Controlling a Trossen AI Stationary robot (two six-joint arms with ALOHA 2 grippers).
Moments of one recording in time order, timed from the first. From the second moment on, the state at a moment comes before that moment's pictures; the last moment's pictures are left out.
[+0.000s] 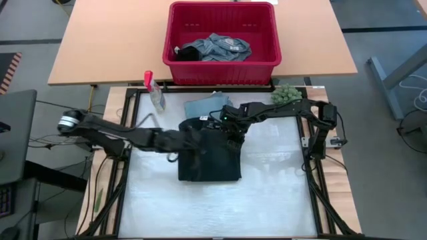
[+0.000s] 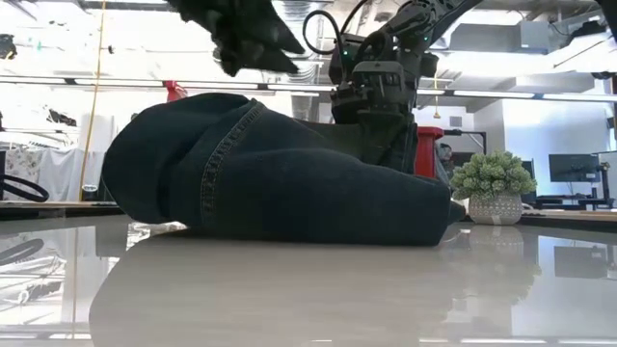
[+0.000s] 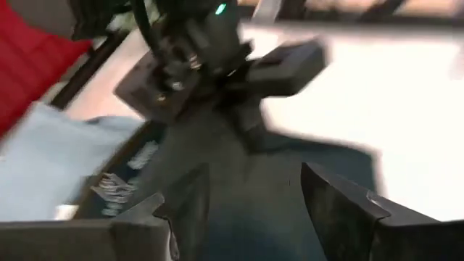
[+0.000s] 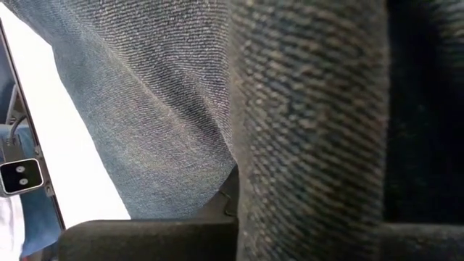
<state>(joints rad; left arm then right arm) -0.12 1.41 0.98 -0.06 -0.34 -0.16 -0.24 1.81 1.29 -0.70 -0.44 0.24</state>
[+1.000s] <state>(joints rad) 0.16 1.75 1.40 -0.85 -0.08 -0.07 -0.25 1.81 1.29 -0.74 -0.44 0.17</state>
